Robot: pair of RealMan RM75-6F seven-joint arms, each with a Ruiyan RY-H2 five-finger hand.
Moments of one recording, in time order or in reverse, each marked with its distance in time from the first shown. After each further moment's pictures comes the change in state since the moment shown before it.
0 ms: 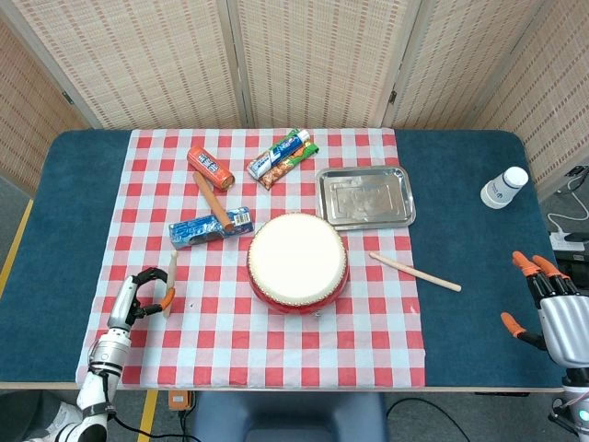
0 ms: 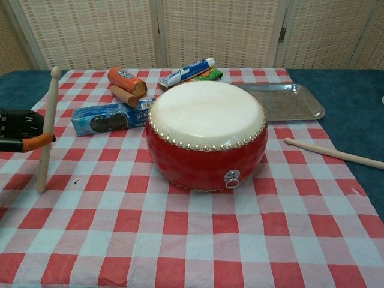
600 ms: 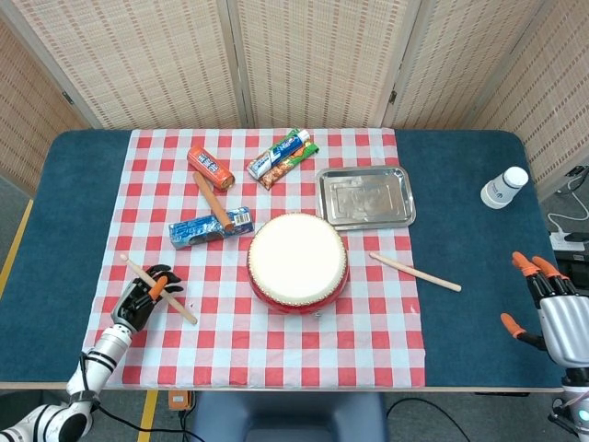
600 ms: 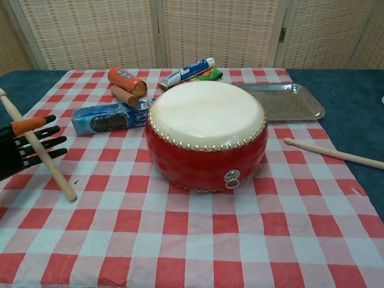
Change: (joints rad) left arm -0.032 0.056 -0.011 0.141 0.236 -0.285 -1.122; right arm 0.002 0.006 -0.001 -0.013 0.011 -0.017 0.005
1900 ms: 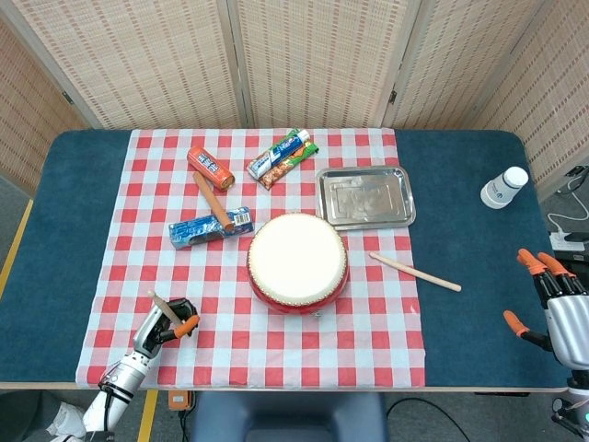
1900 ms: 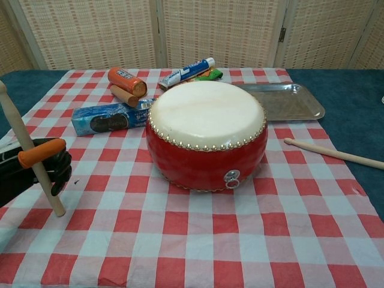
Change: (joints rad) left arm 0.033 -0.102 0.192 -0.034 0.117 0.321 0.549; right arm -0.010 0.015 0.010 -0.008 -0.029 0.053 0.026
